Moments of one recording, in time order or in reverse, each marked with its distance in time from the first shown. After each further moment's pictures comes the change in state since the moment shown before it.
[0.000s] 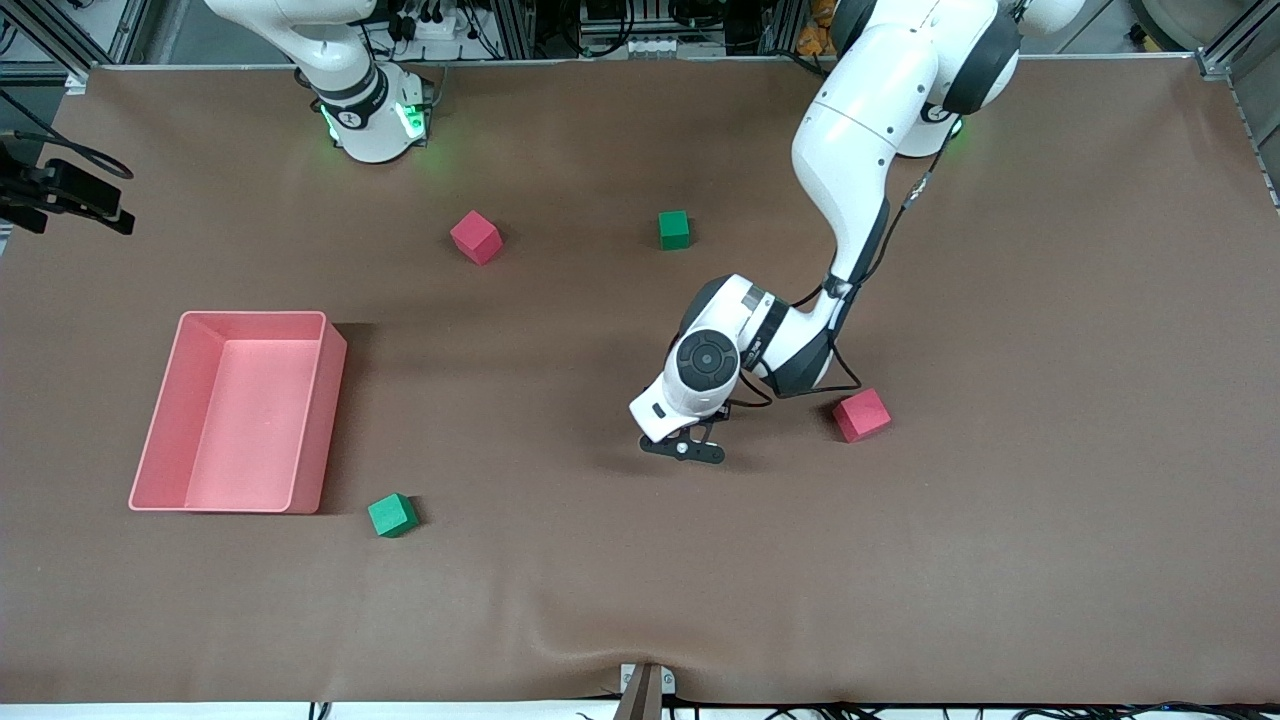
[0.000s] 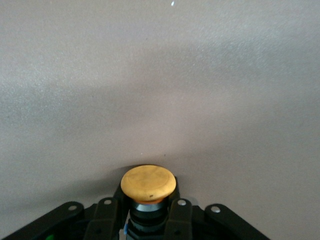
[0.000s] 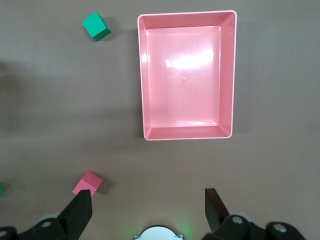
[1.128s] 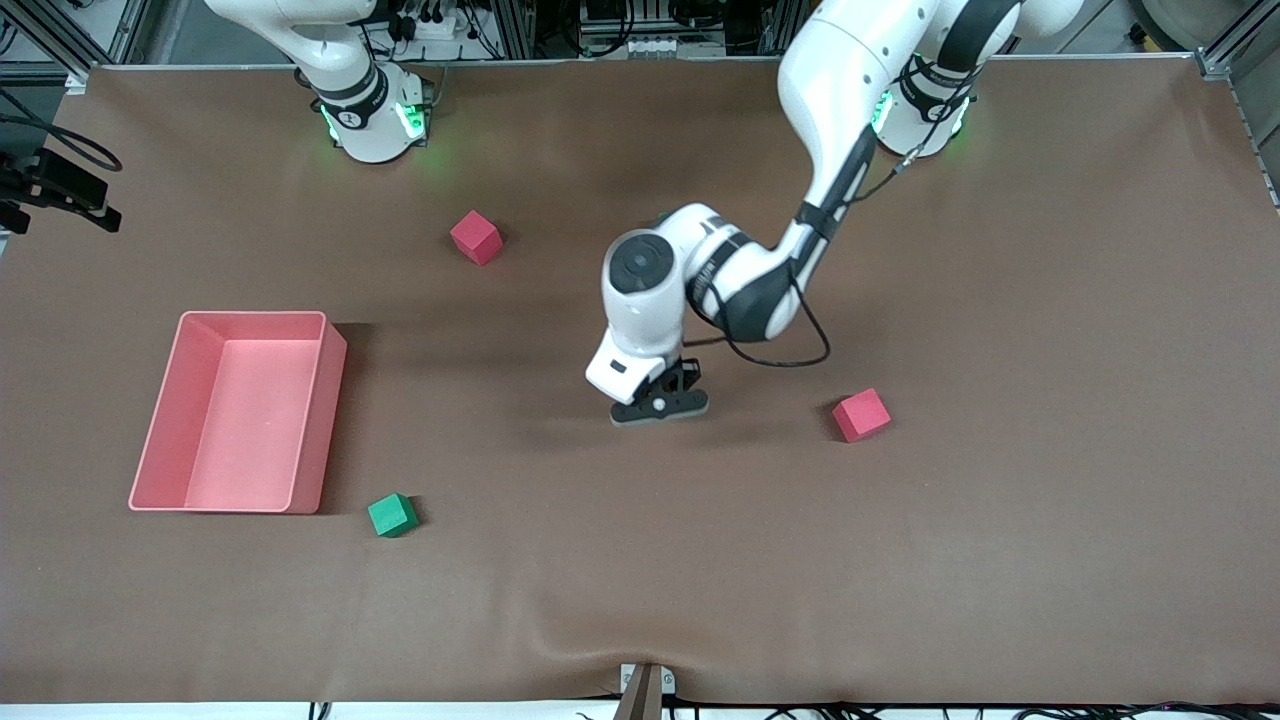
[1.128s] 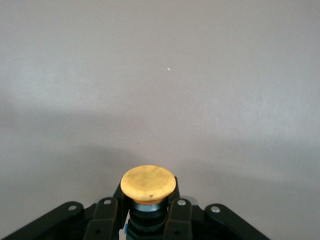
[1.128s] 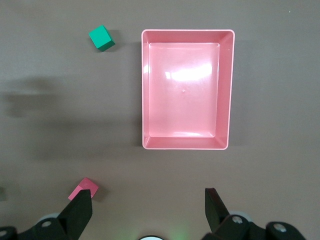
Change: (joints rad) left arm -0.114 -0.135 -0.002 0.018 0.281 -0.051 -0.665; right arm 0.001 -0.014 0.006 0.000 -0.008 0.035 -0.034
